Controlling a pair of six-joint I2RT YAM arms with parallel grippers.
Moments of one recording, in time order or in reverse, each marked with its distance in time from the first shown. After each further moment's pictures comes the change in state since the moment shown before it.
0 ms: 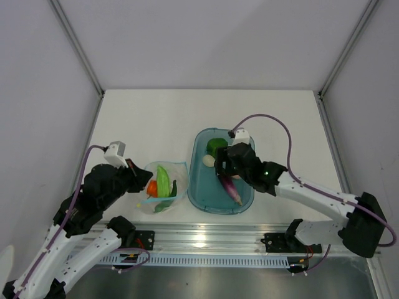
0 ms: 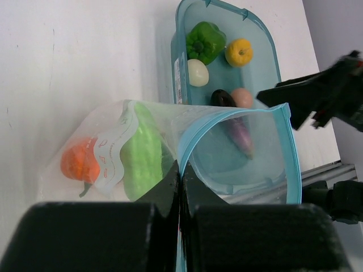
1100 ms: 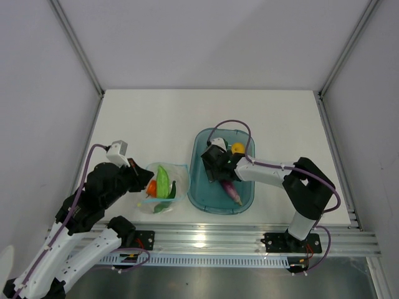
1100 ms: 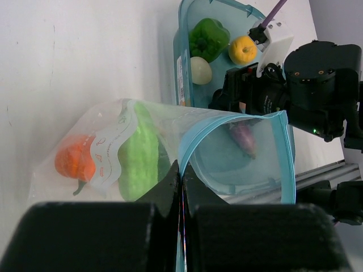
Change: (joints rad) left arm 0.000 0.017 -0.008 0.006 0.000 0.001; right arm -0.003 0.524 0.186 -0.114 0.005 -0.060
